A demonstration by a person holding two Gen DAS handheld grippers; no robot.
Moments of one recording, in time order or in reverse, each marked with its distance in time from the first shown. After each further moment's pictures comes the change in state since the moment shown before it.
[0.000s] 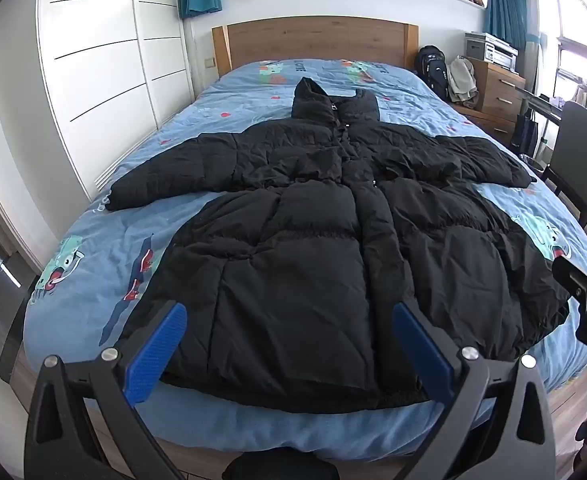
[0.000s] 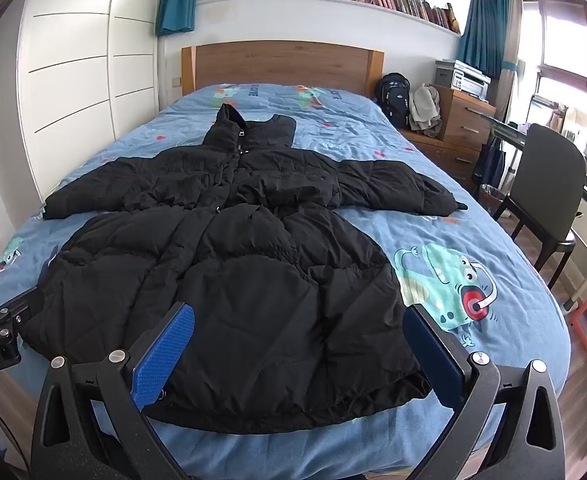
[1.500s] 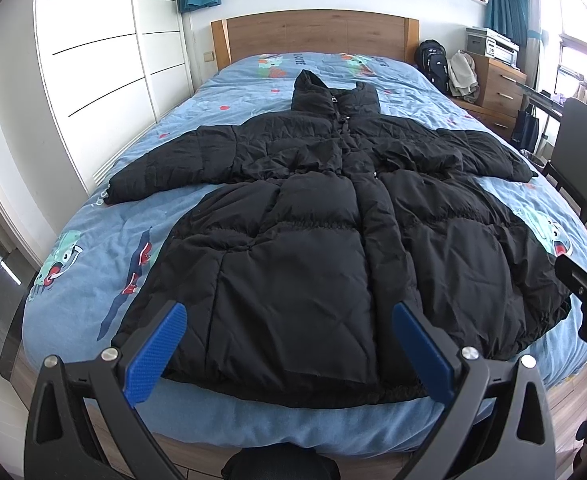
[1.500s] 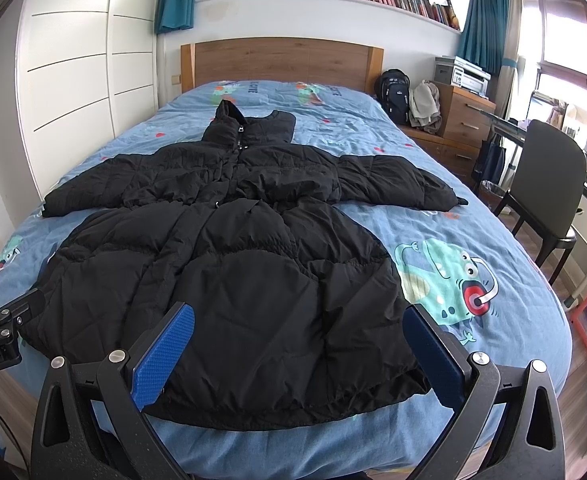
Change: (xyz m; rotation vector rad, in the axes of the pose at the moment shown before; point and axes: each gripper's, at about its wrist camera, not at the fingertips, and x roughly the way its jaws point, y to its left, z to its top) left arm -0.003 0.001 -0.002 -0.005 0.014 0.001; right arm 0.002 -0.001 -0.003 0.005 0.003 0.004
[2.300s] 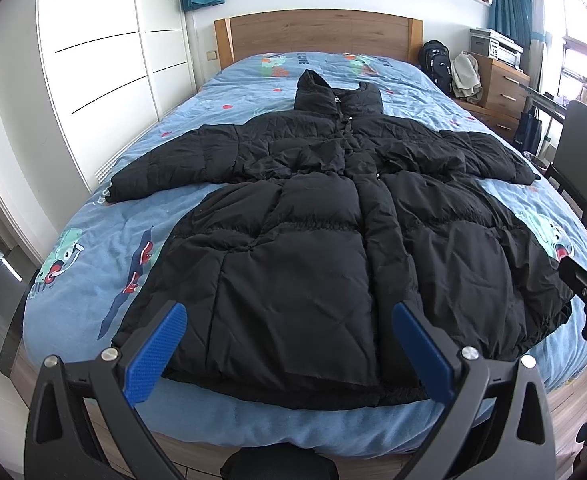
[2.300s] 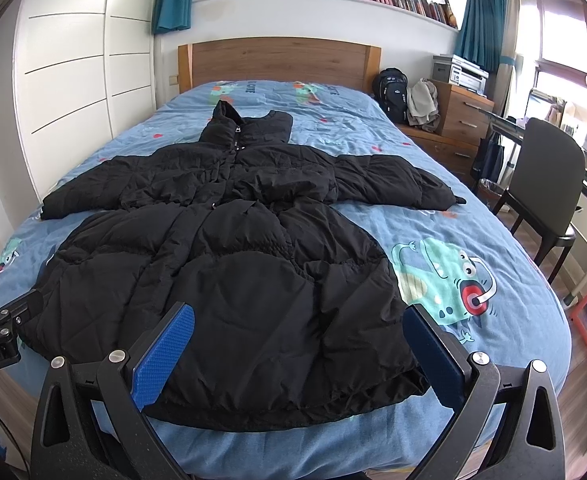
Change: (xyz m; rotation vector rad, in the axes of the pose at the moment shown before) left arm 0.009 0.000 -0.004 -0.003 0.010 0.003; right arm 0.000 -0.002 0.004 0.002 0.000 -0.001
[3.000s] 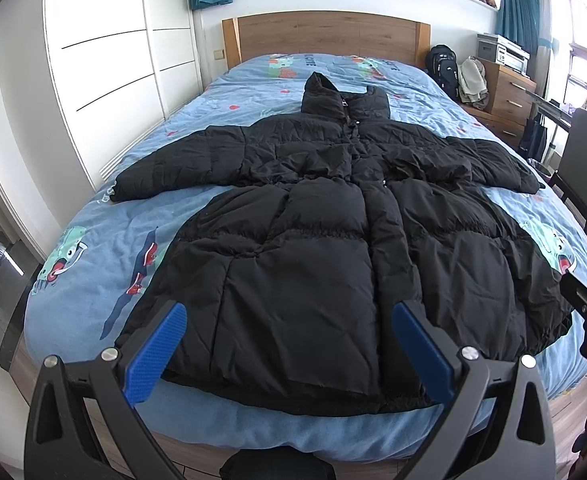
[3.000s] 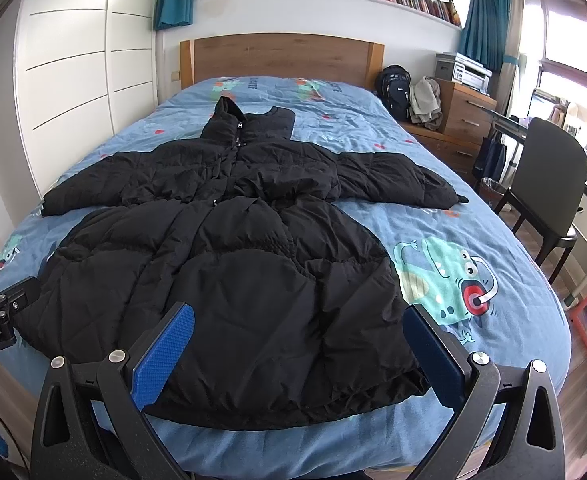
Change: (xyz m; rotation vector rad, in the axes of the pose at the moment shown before) left arm -0.001 0.003 0.010 -0.021 -0.001 0.017; right arm 0.004 0.001 0.002 -0.009 0.018 0.003
